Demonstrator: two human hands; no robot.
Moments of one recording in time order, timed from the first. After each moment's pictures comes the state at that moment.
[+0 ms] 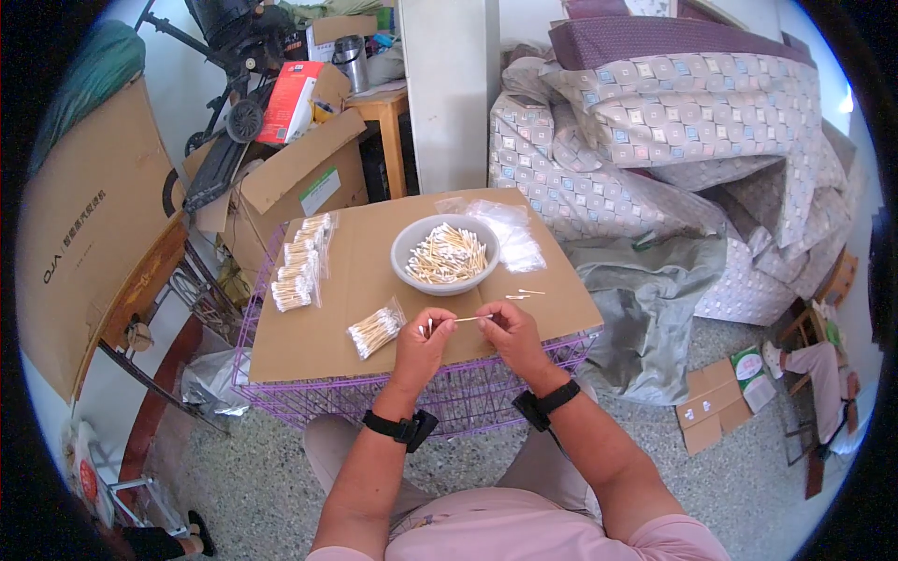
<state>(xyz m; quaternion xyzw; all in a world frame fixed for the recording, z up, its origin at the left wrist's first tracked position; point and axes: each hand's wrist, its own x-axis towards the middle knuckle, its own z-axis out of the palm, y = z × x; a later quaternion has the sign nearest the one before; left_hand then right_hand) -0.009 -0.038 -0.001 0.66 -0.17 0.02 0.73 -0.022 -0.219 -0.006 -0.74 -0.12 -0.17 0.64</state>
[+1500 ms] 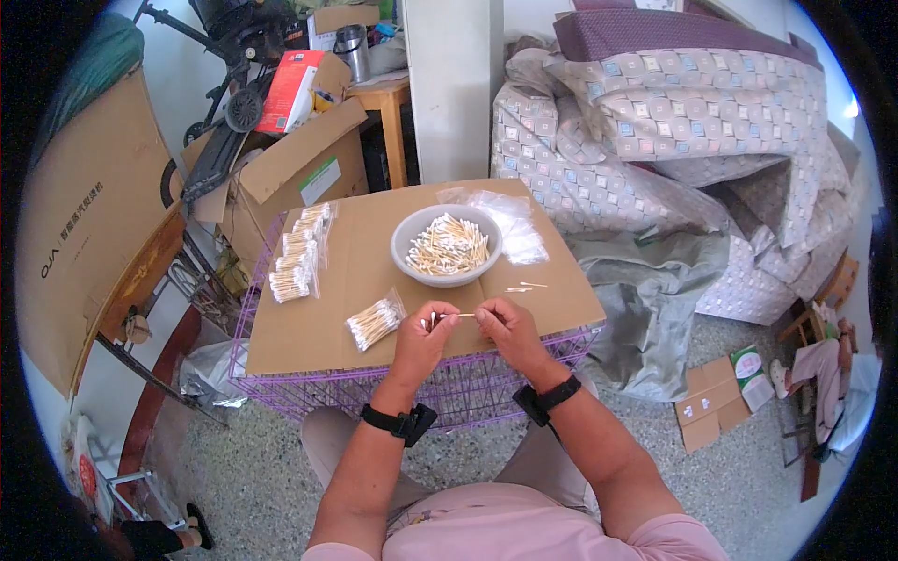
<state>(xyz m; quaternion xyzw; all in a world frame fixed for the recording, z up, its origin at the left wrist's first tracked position) -0.011 -0.038 0.004 0.68 -0.18 0.02 0.71 -0.024 -0.218 -0.001 -0.77 -0.13 -0.15 0.61</state>
